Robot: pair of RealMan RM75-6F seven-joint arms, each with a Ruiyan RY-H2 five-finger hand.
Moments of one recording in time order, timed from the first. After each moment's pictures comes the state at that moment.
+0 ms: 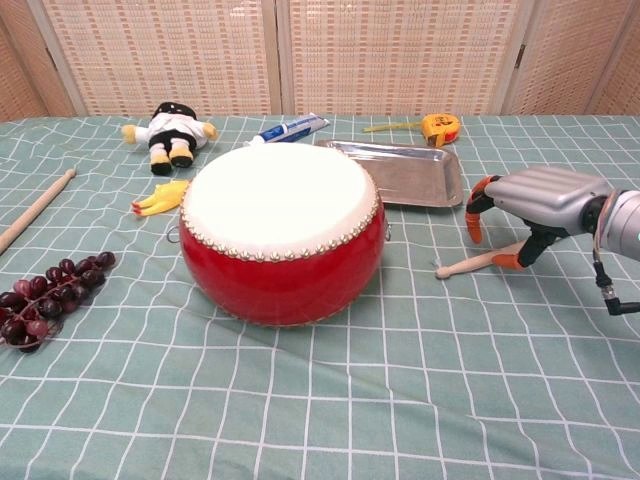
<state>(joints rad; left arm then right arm) -0.08 -1.19 -0.02 -1.49 1.51 1.51 0.03 0.68 -1.60 0.12 -1.09 -1.37 0.81 -0.23</state>
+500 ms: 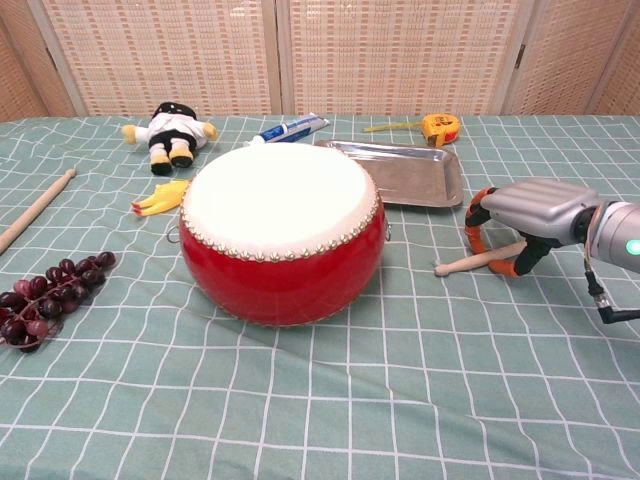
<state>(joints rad) -0.08 -1.20 -0.02 -1.47 1.51 1.50 0.02 0.70 -1.63 0.10 -1.04 -1.34 0.79 -0.23</state>
